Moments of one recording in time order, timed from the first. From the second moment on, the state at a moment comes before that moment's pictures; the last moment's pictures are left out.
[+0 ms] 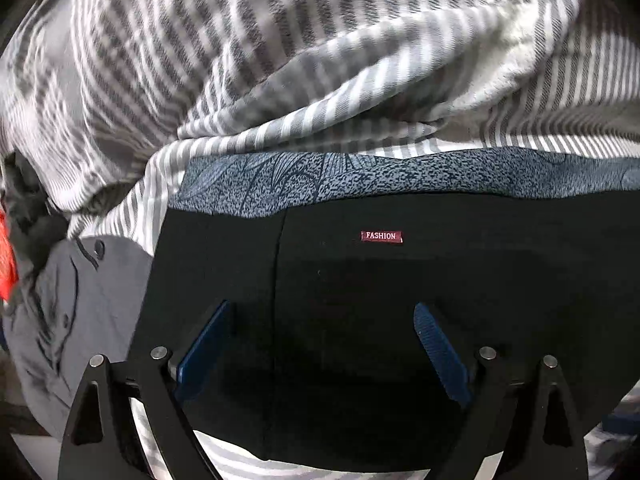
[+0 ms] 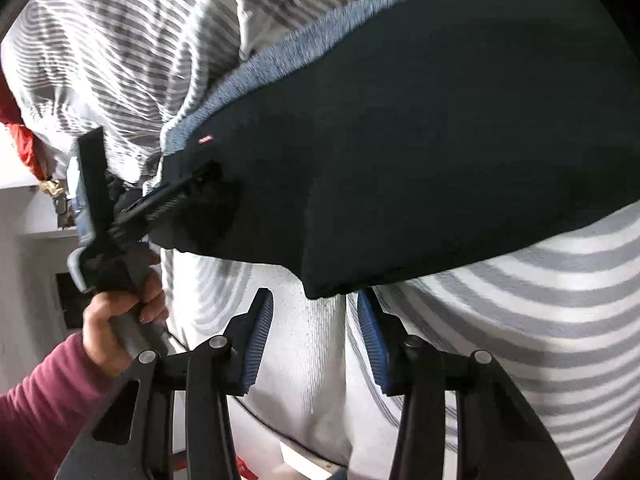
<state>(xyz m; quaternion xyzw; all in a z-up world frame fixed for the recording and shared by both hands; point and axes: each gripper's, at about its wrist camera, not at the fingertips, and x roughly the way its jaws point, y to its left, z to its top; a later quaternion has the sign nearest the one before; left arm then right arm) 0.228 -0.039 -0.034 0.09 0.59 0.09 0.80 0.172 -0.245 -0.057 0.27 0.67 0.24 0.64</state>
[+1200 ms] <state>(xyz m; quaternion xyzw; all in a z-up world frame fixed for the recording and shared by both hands) 0.229 -0.138 -0.004 0.14 0.59 -0.02 0.80 0.207 -0.421 -0.039 0.41 0.62 0.08 0.67</state>
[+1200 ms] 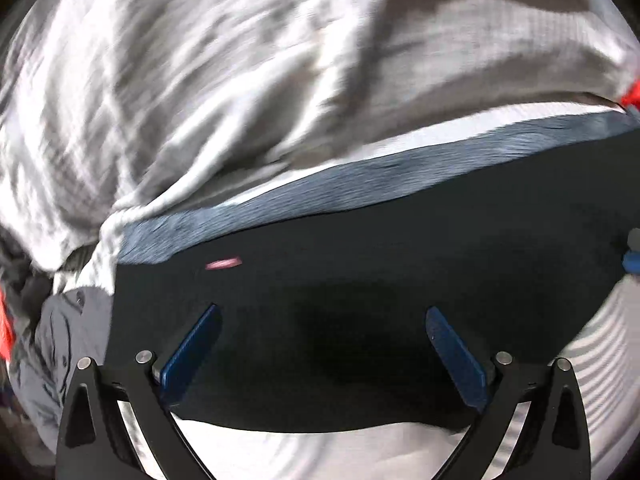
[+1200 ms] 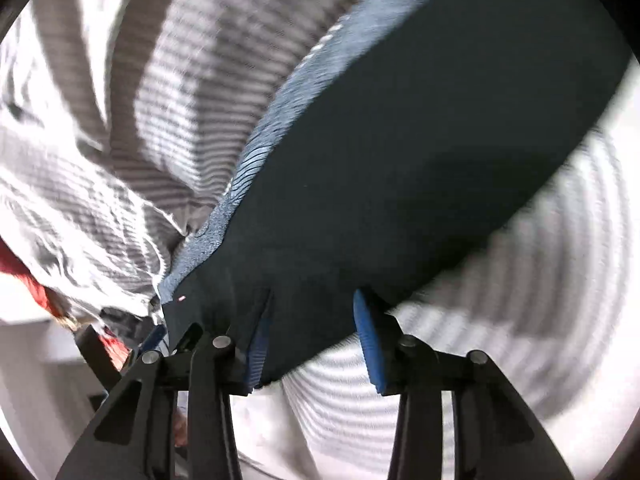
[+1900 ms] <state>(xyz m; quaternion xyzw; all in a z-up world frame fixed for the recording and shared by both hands) 0.264 -0.347 -0.015 0.10 0.60 -0.04 0.79 0.317 -0.641 0.010 0.26 0.53 -0.08 0.80</state>
